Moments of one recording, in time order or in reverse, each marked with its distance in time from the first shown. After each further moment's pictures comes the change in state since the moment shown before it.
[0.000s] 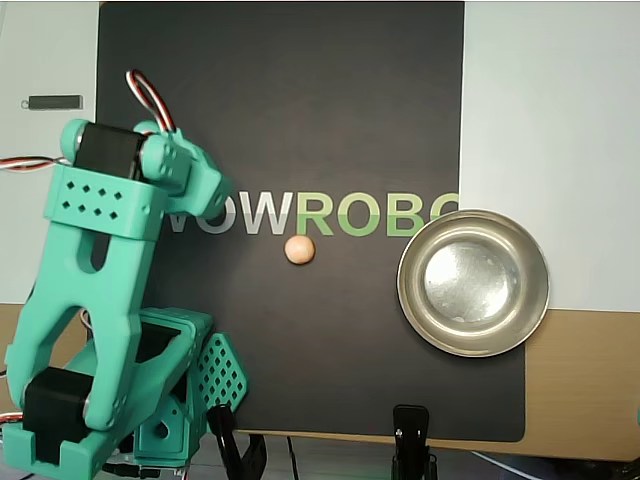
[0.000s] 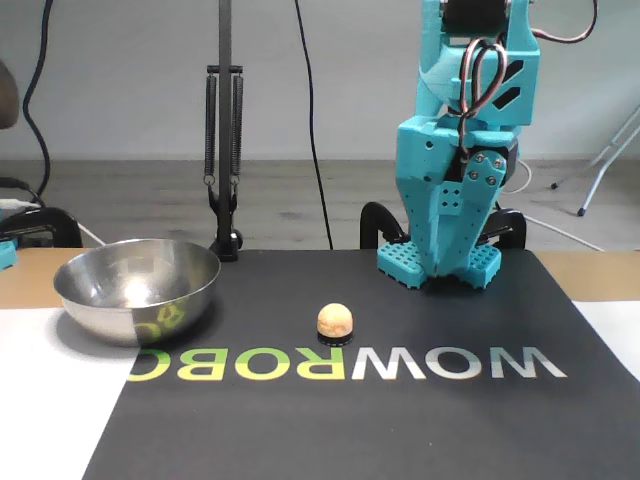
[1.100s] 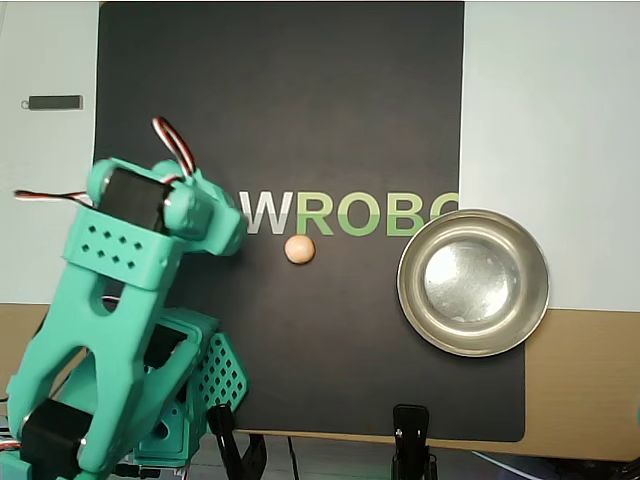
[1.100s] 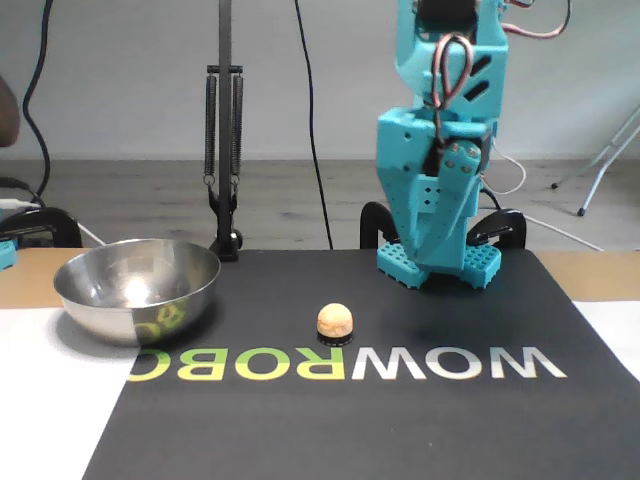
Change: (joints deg) arm 7.4 10.6 10.5 -1.2 -5.5
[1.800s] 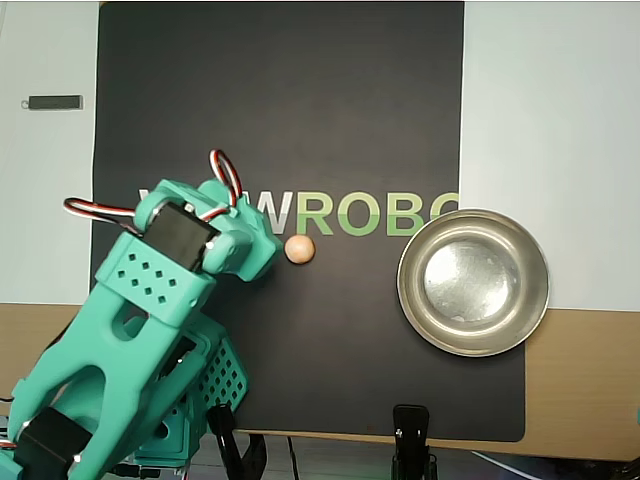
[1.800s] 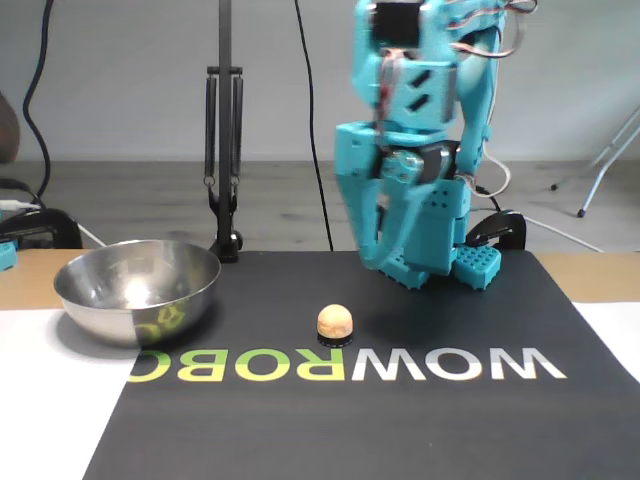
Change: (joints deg) arm 11.7 3.8 4.8 -5.7 -0.4
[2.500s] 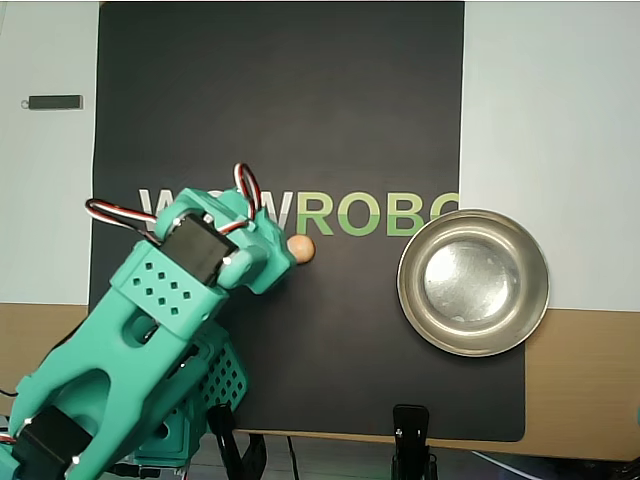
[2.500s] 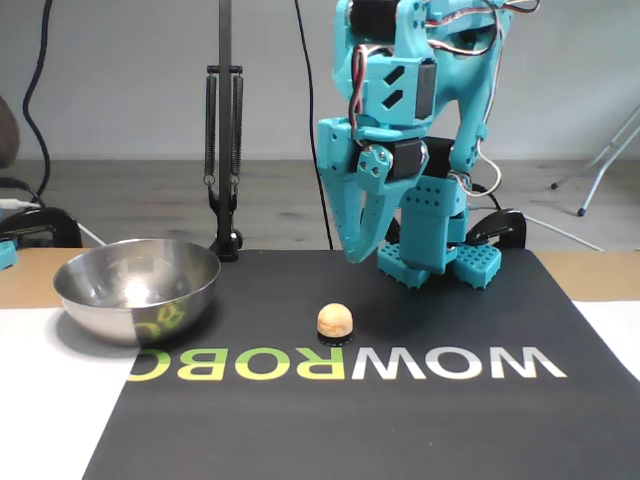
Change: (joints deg) arm 5.7 0.0 0.0 0.0 0.0
